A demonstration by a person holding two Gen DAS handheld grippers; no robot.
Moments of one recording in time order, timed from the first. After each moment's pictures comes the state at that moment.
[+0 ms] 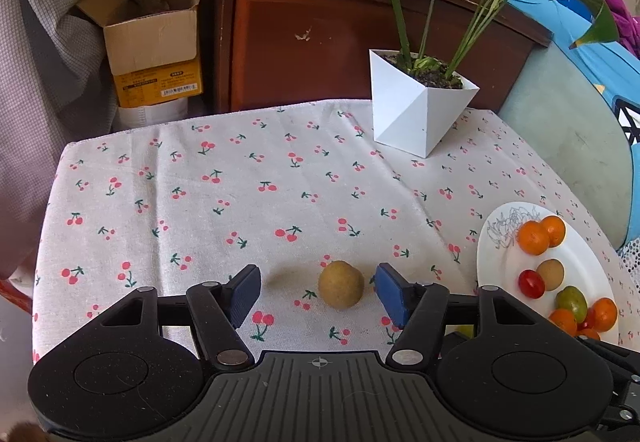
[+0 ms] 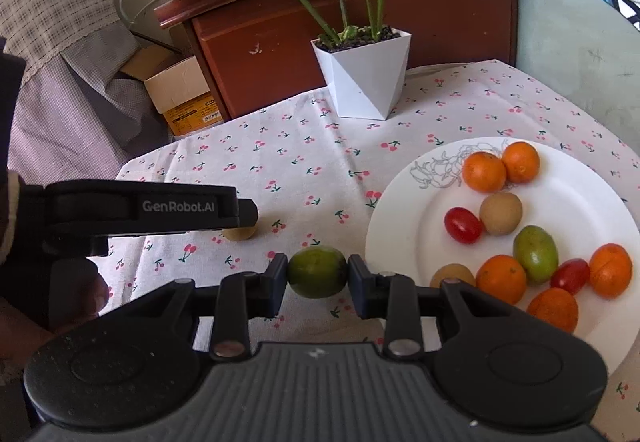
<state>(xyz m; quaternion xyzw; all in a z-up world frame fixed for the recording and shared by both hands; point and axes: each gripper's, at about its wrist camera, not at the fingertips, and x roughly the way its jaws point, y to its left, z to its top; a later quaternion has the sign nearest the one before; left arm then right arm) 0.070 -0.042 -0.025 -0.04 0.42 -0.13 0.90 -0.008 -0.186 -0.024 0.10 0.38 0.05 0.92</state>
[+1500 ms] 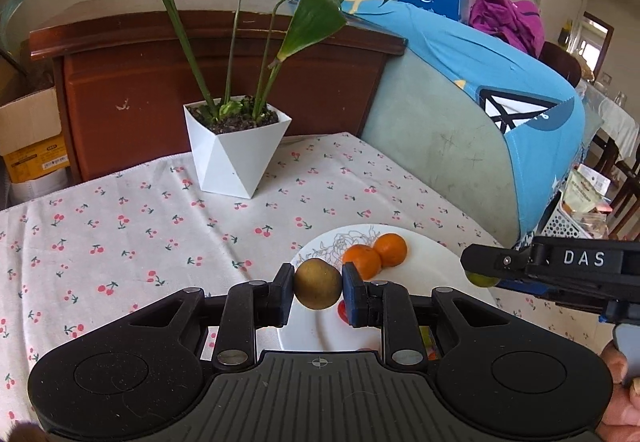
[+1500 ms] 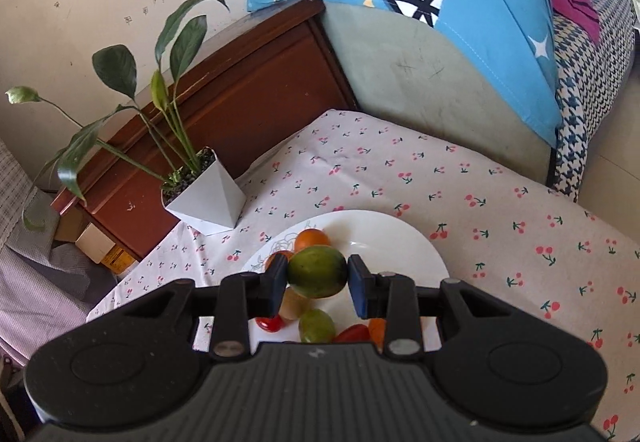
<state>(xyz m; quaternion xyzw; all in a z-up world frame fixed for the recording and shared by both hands) 0.036 -0.134 0.008 -0.02 0.35 -0.26 0.90 -0.030 -0.337 0.017 0.27 0.33 -0.08 0.90</state>
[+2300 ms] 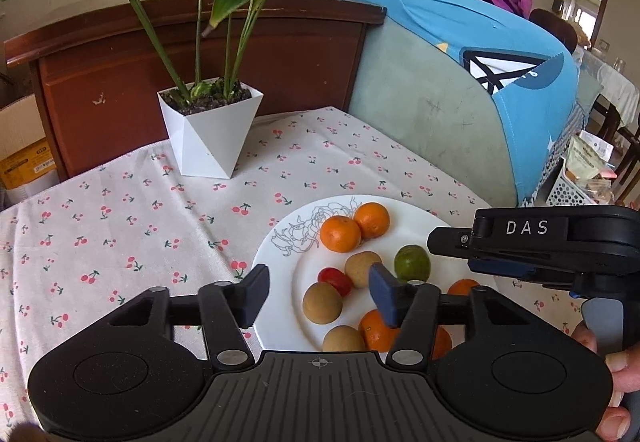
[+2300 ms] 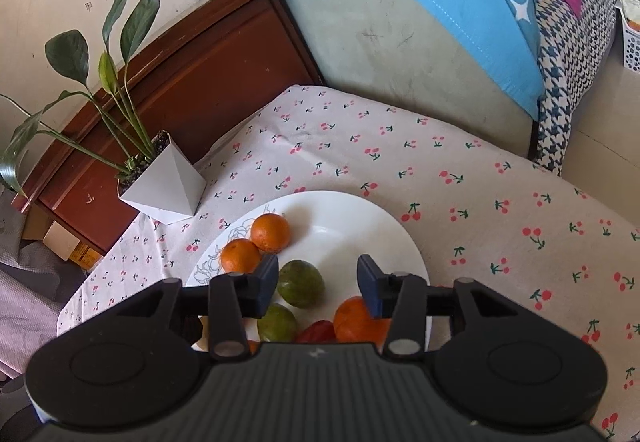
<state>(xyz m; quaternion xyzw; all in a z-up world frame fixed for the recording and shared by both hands) 0.021 -0.160 0.004 0.02 0.36 -0.26 0.89 -0.019 -0.344 -0.003 0.27 0.36 -0.12 0.89</state>
